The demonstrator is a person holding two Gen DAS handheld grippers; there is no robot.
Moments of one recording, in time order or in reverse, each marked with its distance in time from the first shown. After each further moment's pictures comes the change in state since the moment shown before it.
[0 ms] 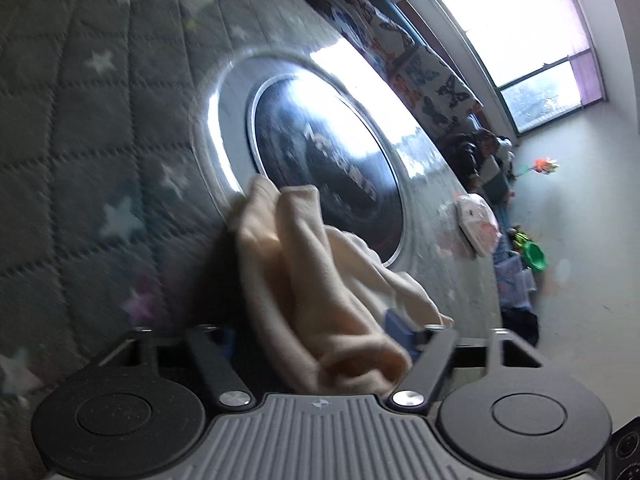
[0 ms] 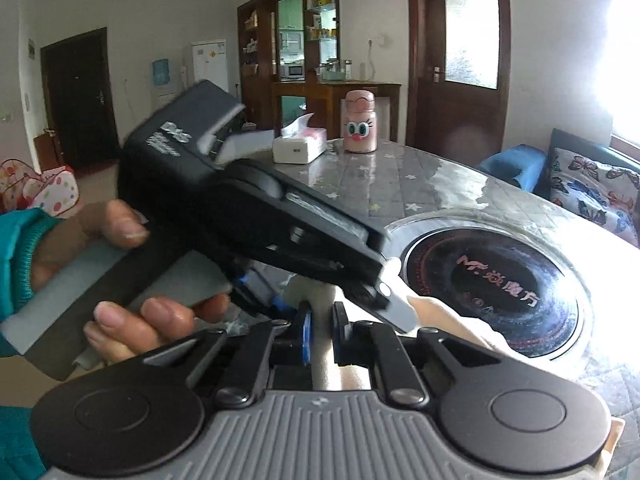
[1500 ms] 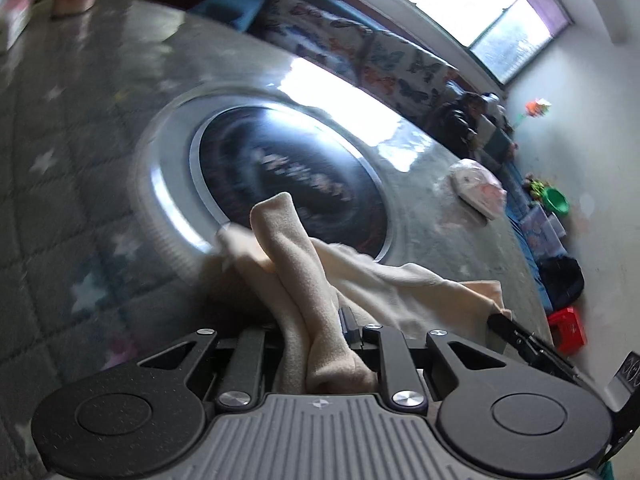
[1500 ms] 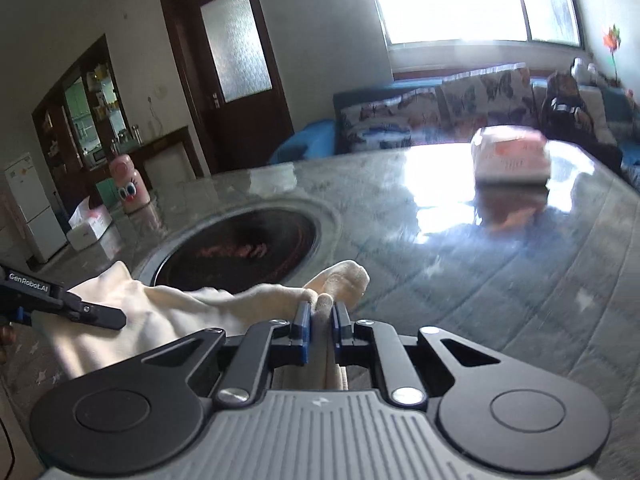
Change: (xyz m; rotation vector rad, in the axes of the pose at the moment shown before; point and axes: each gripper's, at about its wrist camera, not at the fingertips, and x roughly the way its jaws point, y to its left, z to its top) left arm 0.003 -0.058 -0.007 0.324 -0.053 0.100; right arm -0.084 -0.146 -0.082 0.516 -0.118 -0.462
